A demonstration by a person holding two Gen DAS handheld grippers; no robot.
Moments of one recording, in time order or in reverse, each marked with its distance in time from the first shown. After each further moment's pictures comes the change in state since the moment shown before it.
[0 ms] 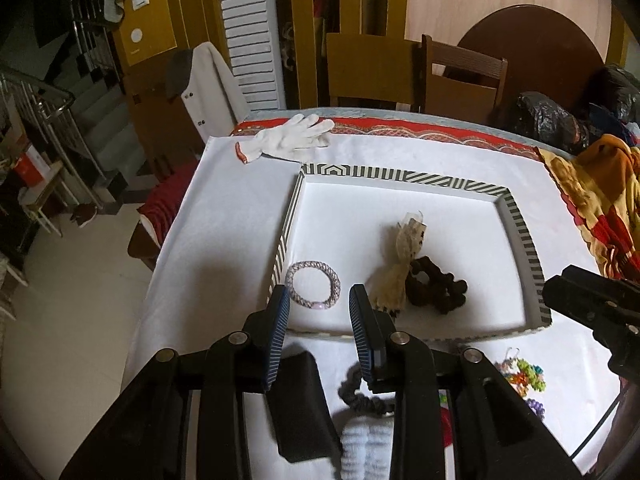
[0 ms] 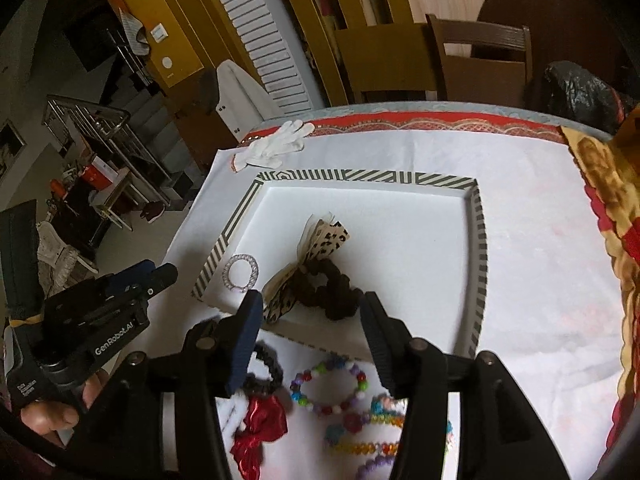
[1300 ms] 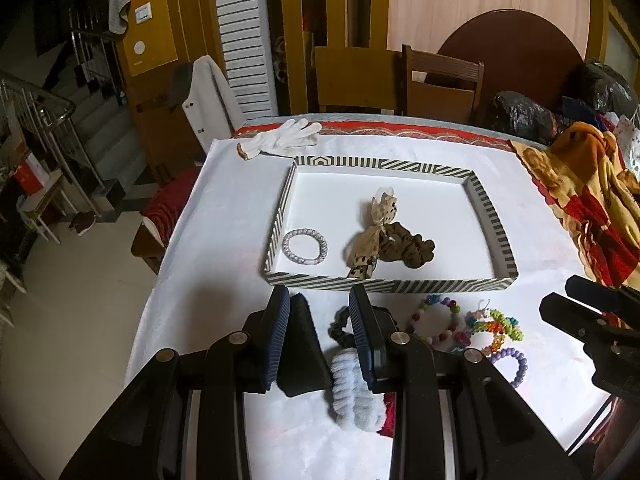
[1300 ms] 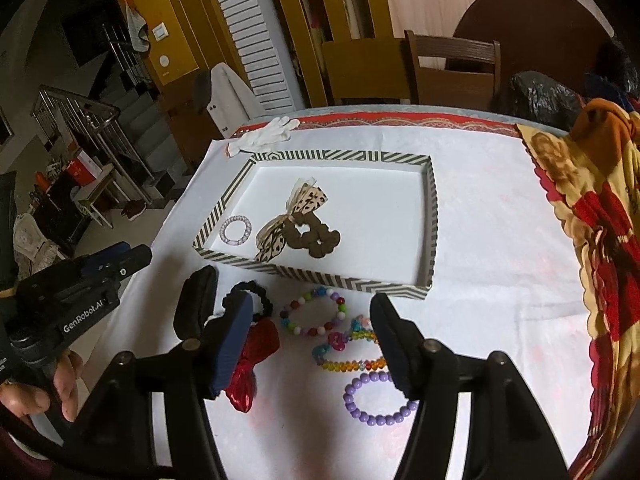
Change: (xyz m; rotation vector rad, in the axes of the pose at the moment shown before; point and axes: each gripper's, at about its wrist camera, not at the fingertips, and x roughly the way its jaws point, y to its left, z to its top) left arm -0.061 -0.007 -0.050 0.020 -0.049 -0.031; right arm -0.068 0.016 -0.074 -0.021 -0.035 -0.101
